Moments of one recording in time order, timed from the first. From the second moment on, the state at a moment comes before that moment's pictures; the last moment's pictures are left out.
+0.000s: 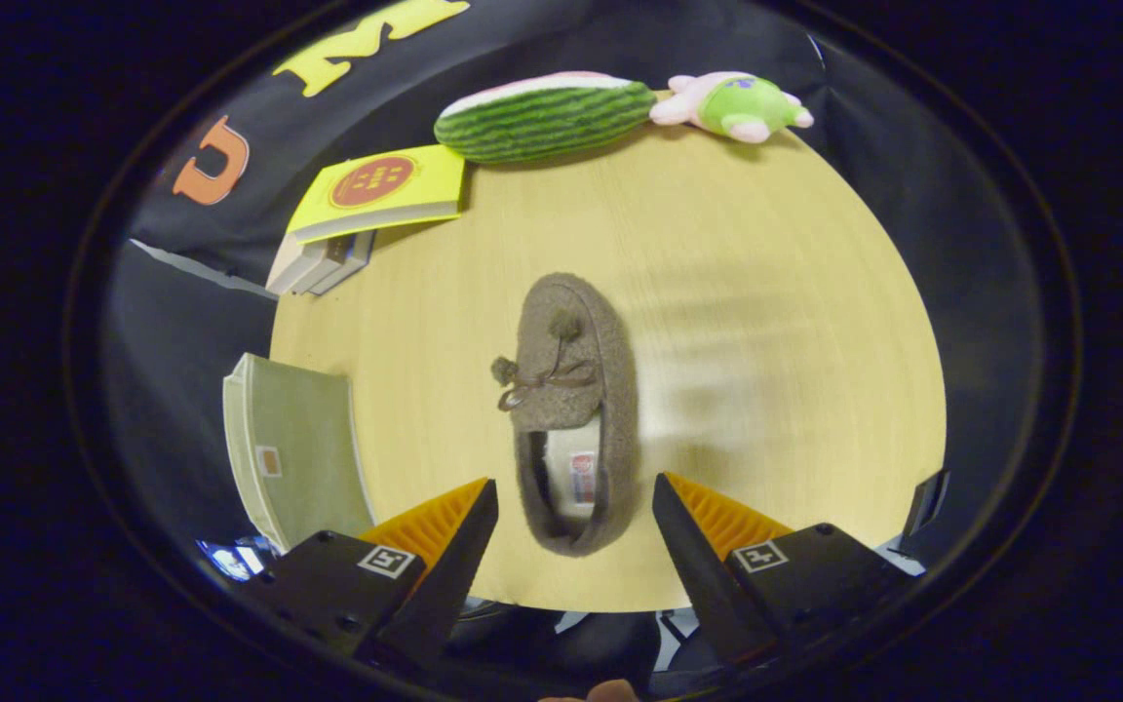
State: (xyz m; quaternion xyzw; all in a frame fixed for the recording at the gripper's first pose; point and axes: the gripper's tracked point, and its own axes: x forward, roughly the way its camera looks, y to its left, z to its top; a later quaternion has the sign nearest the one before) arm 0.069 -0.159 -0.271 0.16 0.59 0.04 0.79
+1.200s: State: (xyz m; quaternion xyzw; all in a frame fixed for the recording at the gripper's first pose) arm 0.069 -0.155 -0.318 0.16 0.66 0.08 0.73
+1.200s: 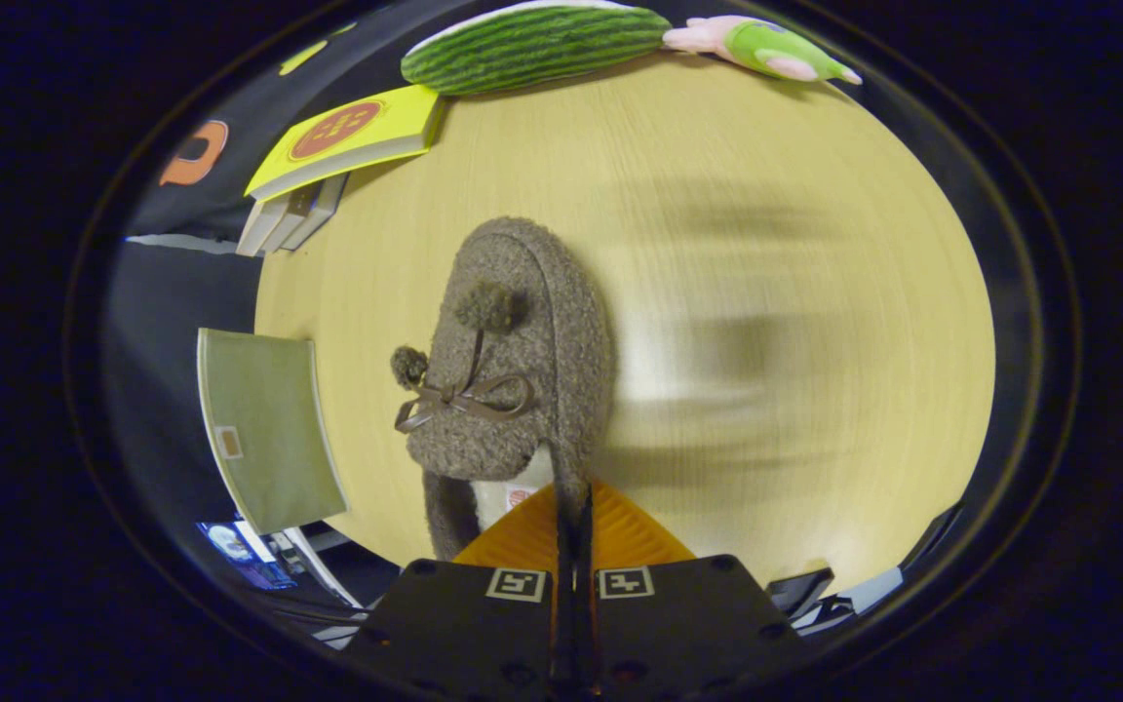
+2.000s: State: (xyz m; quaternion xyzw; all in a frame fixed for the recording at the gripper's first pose) arm 0.022 0.111 -0.123 0.23 0.61 0.15 0.74
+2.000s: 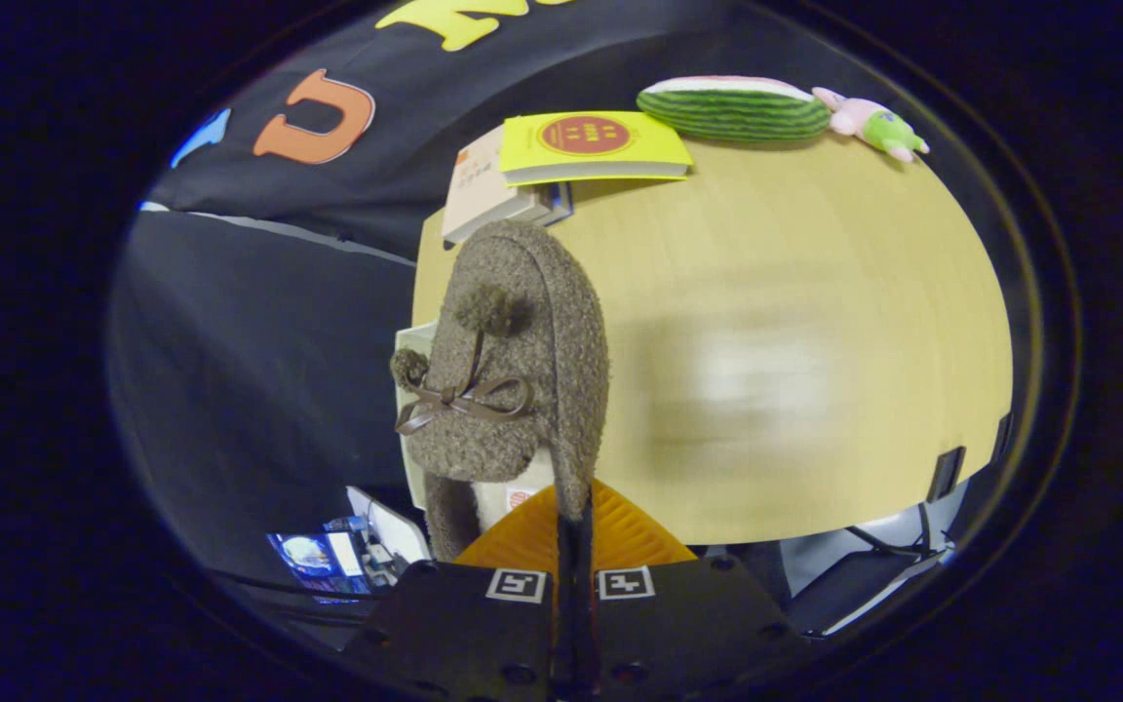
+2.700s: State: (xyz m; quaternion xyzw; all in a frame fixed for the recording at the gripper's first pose) arm 0.024 0.231 -0.188 0.19 0.65 0.07 0.73
